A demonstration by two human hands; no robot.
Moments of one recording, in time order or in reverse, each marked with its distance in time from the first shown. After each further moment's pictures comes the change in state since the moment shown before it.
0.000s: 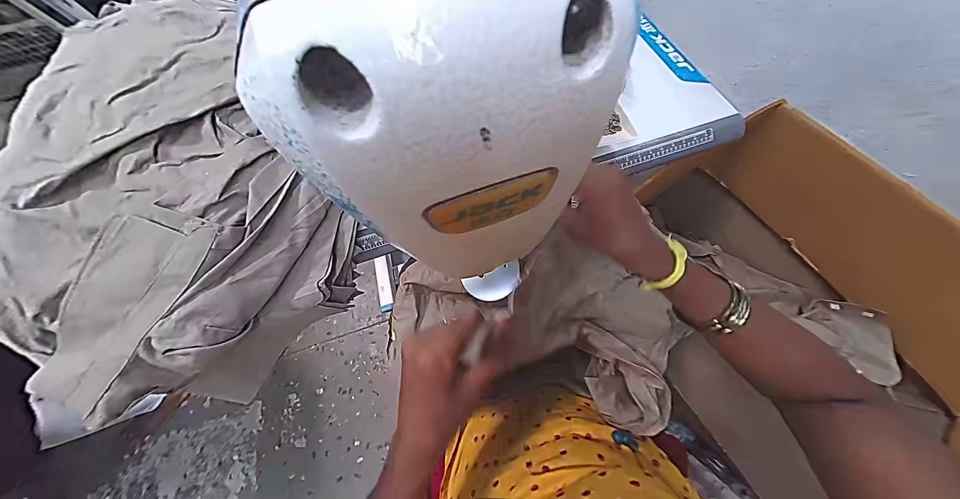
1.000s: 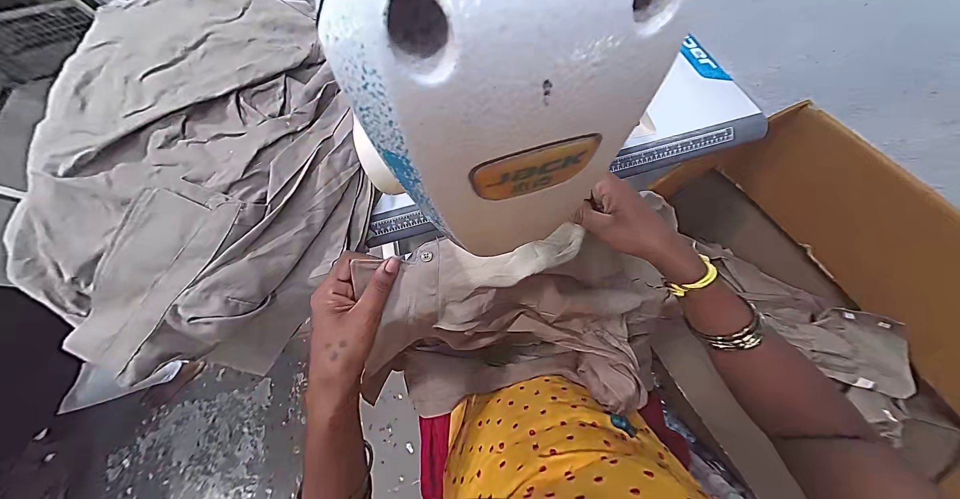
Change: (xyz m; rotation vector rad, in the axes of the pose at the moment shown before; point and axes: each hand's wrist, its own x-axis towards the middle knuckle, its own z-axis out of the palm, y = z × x) left_hand 0.010 -0.072 -0.052 -0.418 0.152 -0.408; right_hand -0.024 0.022 -0.001 0.339 -0.271 0.429
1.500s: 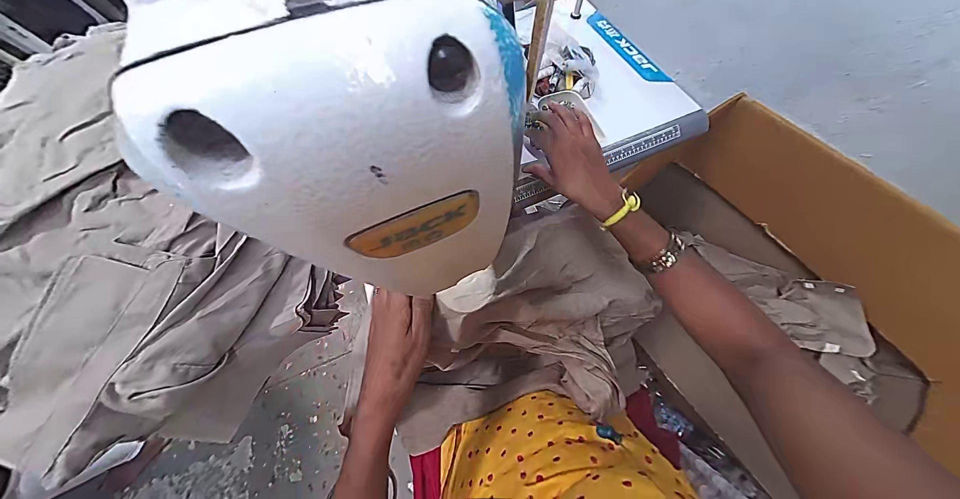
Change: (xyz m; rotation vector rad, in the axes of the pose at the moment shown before) left_hand 0.001 -0.007 0.062 0.569 -0.246 0.206; right_hand 0.075 0.064 -0.032 -0.843 0.202 -0.101
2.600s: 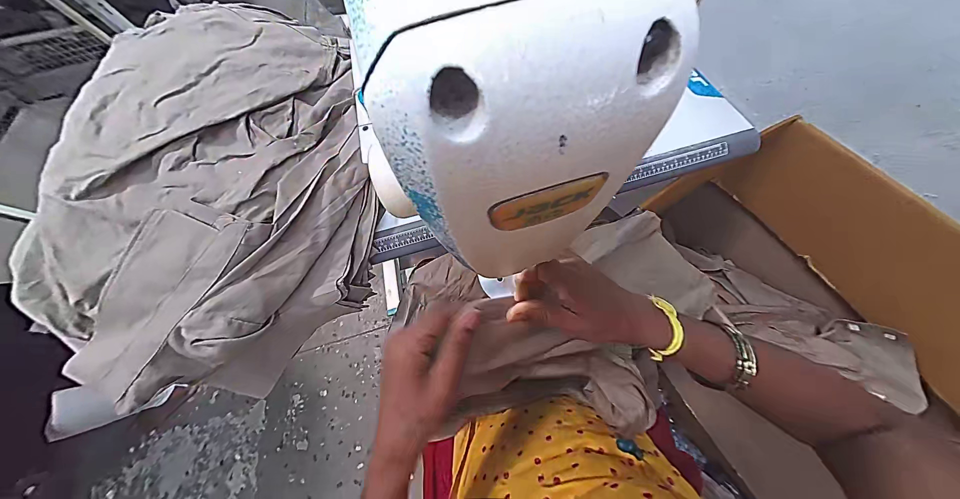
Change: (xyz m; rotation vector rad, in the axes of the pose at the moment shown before) left_hand -0.039 0.019 -0.031 -0.338 0.070 0.062; right_hand -0.081 -0.137 -0.042 0.796 -0.045 -0.425
